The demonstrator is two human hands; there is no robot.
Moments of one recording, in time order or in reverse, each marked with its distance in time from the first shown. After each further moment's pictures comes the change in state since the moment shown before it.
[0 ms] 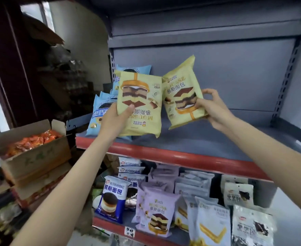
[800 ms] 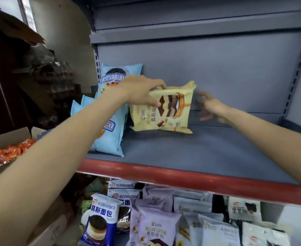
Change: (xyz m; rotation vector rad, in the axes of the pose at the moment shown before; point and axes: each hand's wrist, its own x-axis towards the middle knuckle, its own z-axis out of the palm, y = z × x) left_hand 0.115 0.073 0.057 1.011 -0.539 0.674; right_hand 0.122 0.047 -0.031 -0.469 0.031 0.140
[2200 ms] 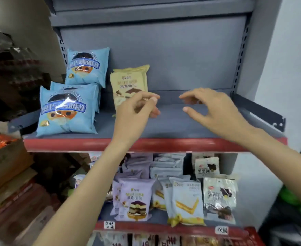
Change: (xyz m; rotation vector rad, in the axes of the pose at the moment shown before) left_hand -0.104 0.146 0.049 -1.277 0.541 -0.101; right_hand -0.225 -0.008 -0.049 -0.704 0.211 -0.717
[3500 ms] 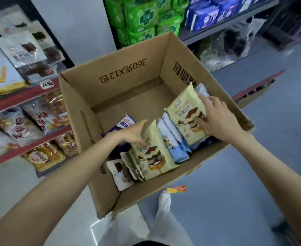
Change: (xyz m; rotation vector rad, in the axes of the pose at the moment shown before) left_hand -0.479 0.053 0.452 0.400 -1.694 -0.564; right_hand -0.674 0.077 -0.286 -0.288 -0.719 1.127
